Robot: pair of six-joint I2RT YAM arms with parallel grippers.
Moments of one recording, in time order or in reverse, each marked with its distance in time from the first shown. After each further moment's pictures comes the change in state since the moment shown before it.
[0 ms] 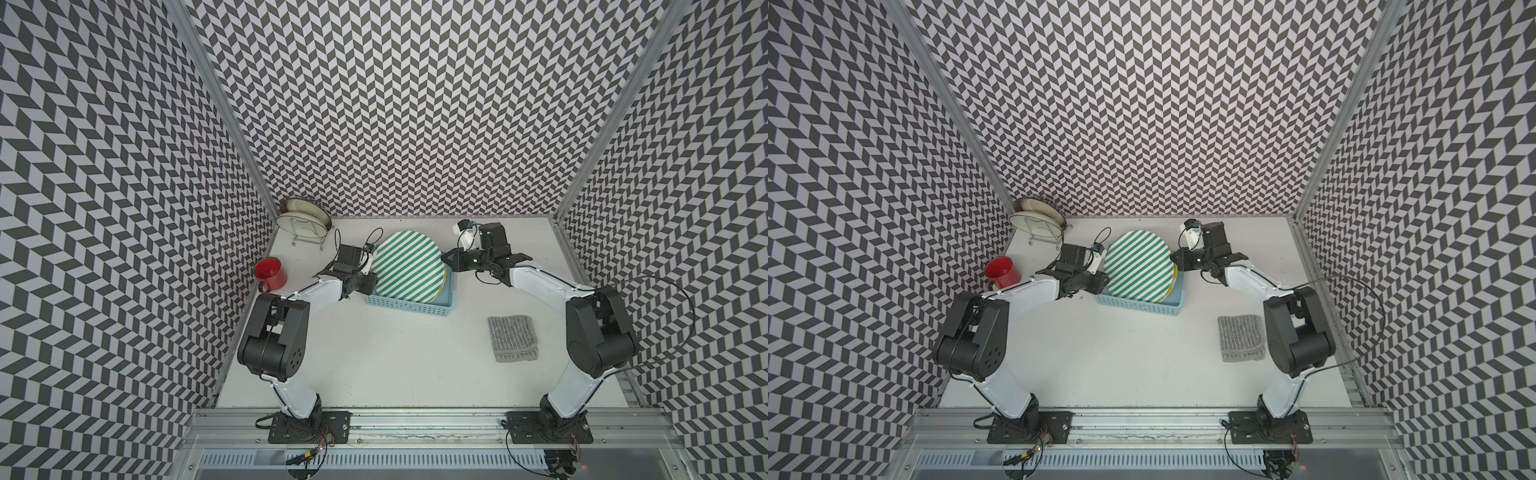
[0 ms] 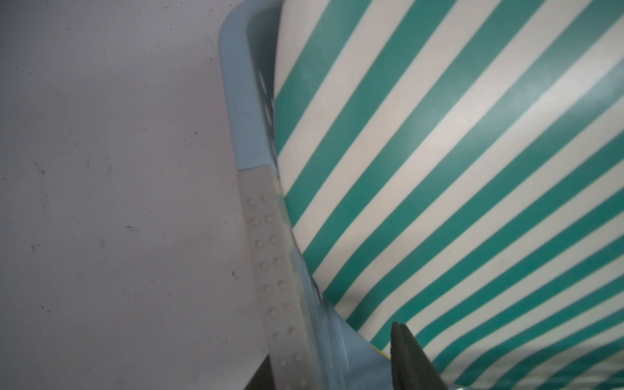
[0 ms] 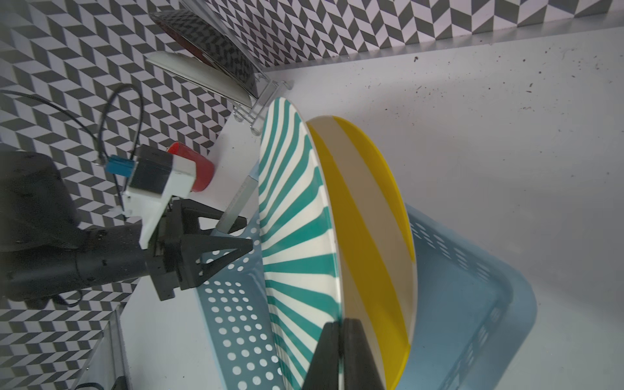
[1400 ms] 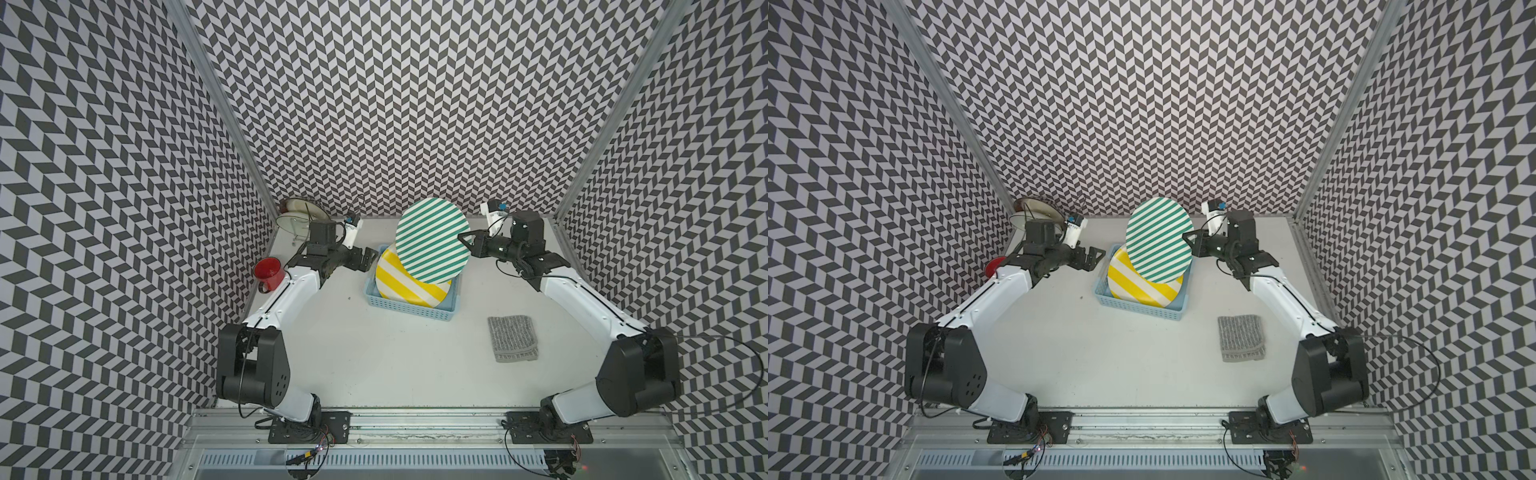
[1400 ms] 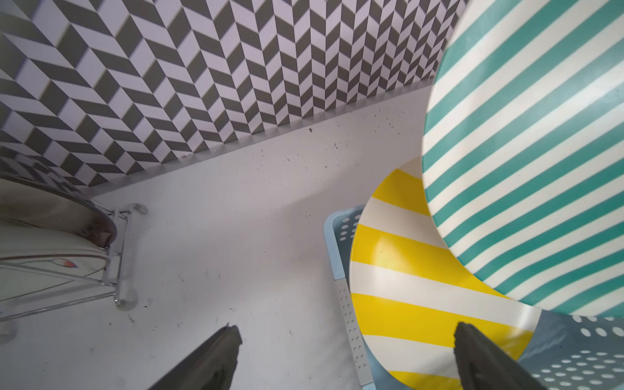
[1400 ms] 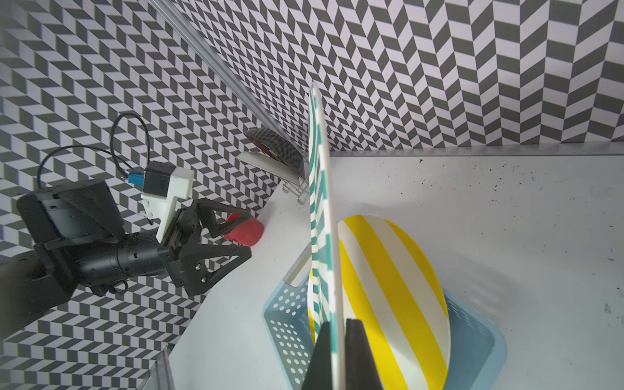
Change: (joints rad) left arm 0.135 -0.215 0.172 -0.122 0.201 0.058; right arm -0.085 -0.292 -0.040 0.016 -0.020 0.119
